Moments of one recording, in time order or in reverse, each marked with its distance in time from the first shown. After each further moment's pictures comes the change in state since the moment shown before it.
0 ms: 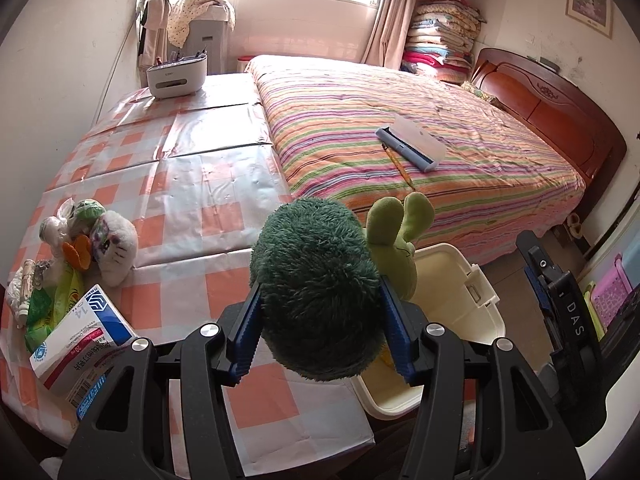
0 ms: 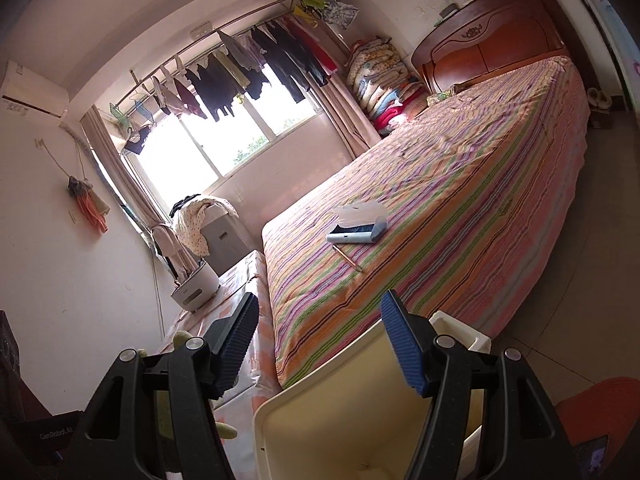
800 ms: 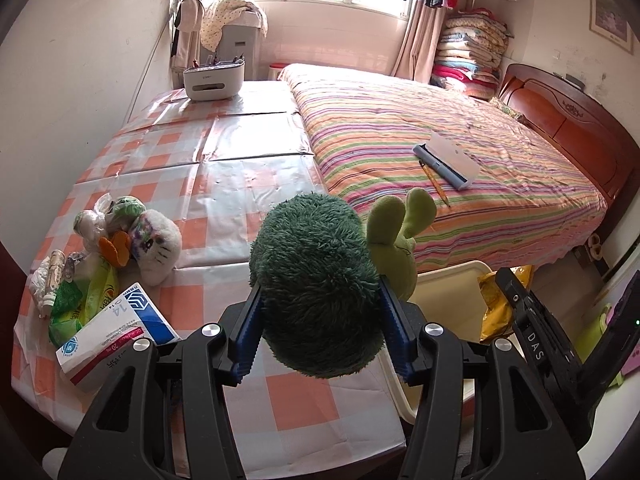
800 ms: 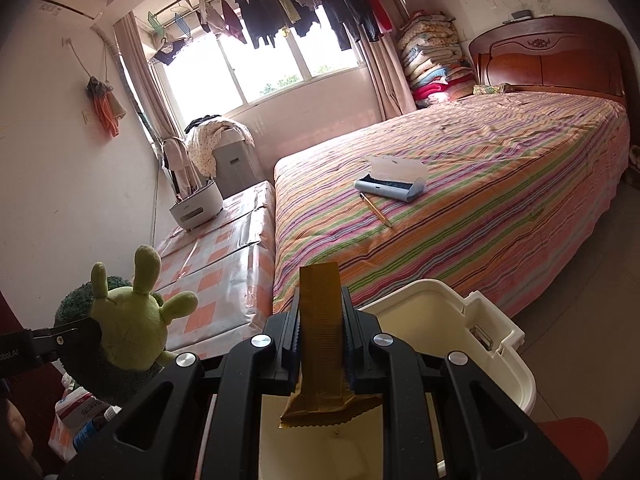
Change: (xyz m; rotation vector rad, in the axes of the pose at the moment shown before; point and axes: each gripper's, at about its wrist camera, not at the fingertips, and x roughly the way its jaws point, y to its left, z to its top) left arm -0.014 0.032 0.003 -0.062 -0.042 0.095; right arm 0.033 0.039 -0.025 -0.262 0.217 0.003
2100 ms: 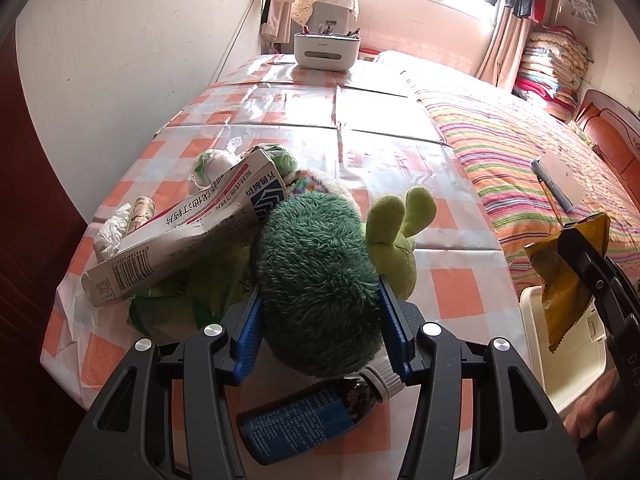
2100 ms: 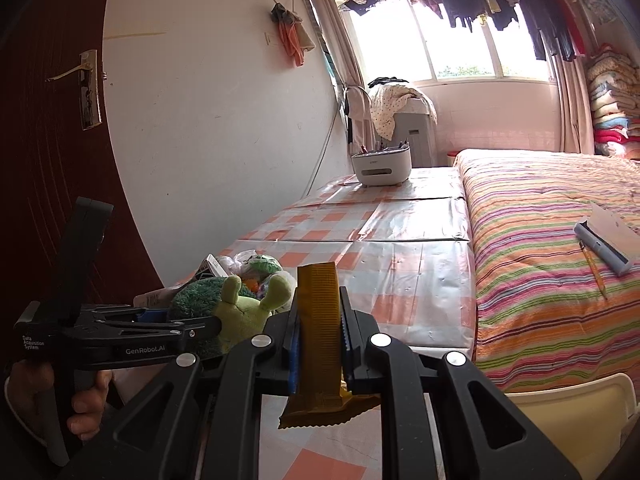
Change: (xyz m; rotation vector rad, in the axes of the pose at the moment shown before) left arm 0.014 0.146 -0.020 -0.171 0.043 0.217; right arm 0.046 0.155 -0.010 -0.399 0.123 0.535
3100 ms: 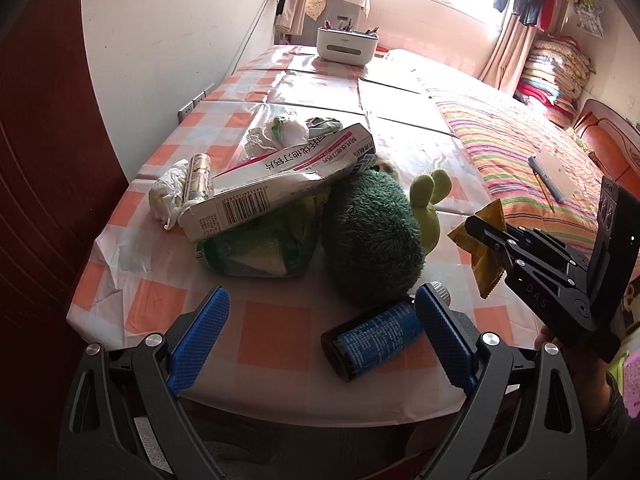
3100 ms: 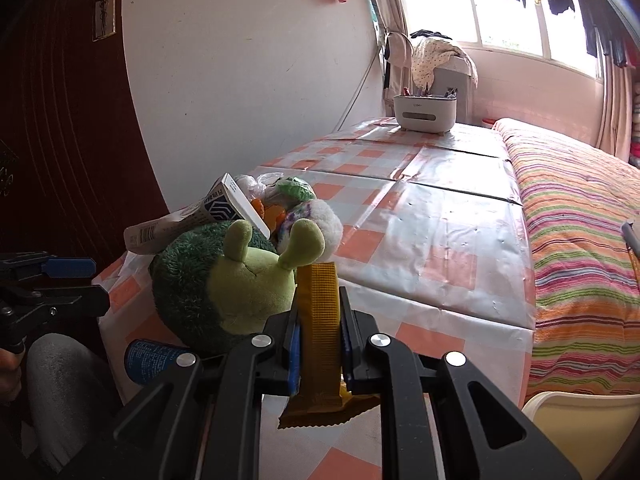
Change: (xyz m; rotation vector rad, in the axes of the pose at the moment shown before) left arm -0.045 0.058 -0.041 -0.038 0.042 -0.044; right arm 0.067 0.033 -0.029 -0.129 0.226 0.066
